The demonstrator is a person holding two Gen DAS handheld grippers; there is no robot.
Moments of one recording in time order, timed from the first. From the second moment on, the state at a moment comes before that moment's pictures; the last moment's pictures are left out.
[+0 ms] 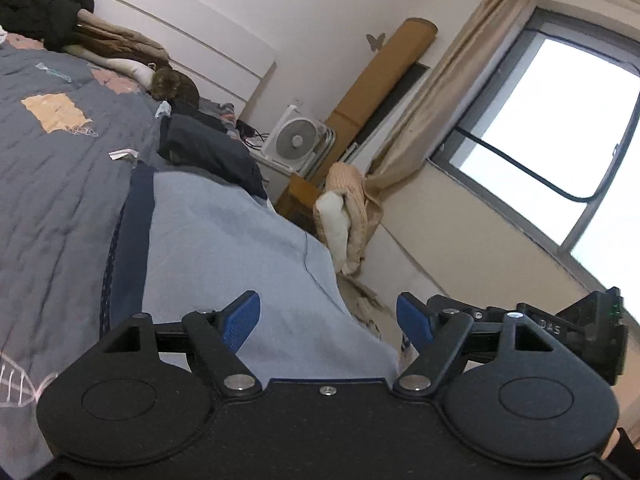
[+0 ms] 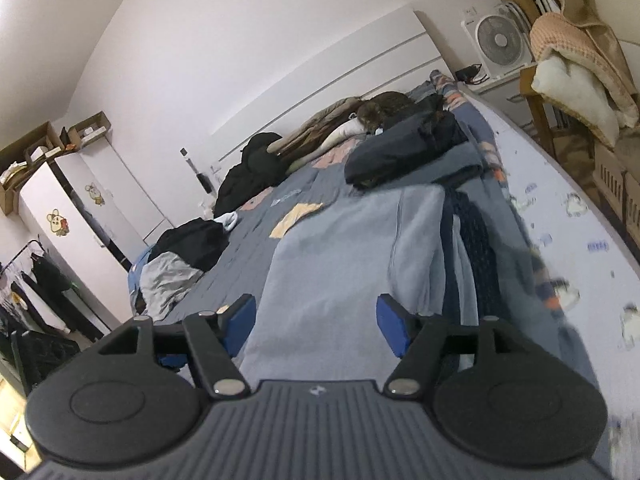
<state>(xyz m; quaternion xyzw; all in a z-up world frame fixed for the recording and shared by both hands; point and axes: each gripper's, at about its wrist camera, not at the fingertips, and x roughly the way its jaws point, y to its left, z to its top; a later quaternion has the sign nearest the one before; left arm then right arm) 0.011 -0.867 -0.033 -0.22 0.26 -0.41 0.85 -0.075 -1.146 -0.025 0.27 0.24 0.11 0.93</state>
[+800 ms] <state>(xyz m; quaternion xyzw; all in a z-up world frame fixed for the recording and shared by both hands) 0.029 -0.869 -0.098 -0.17 0.39 -0.47 0.78 0.017 -1.176 -0.078 0.31 0.31 0.20 0.88</state>
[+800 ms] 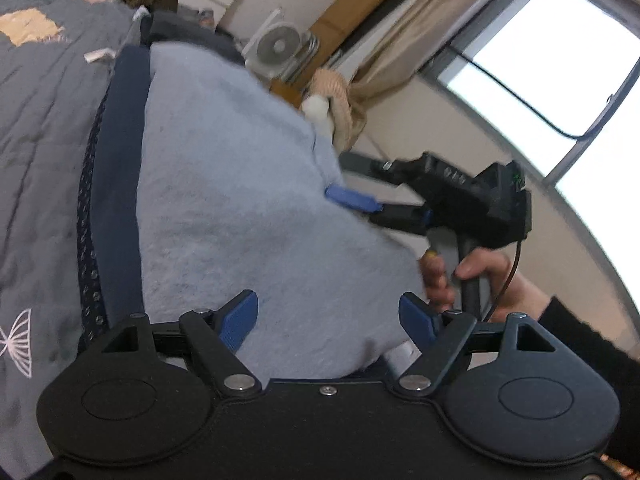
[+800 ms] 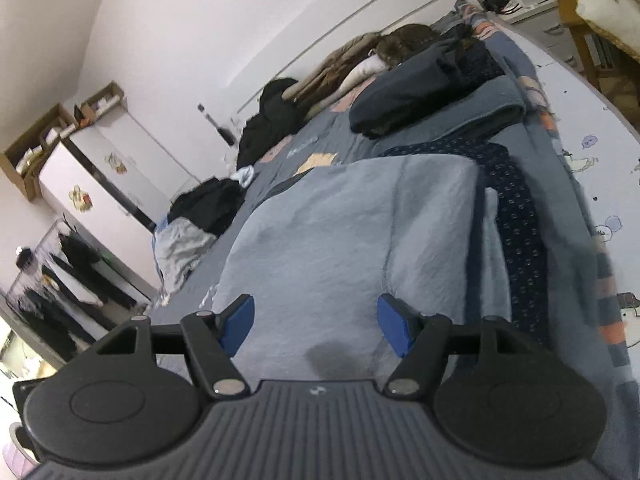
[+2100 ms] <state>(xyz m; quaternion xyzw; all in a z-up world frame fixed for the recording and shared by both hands) 0.028 -0.860 -0.102 -0.14 0.40 -0.48 0.77 0.178 -1.069 -0.084 0.39 0.41 0.30 0.77</state>
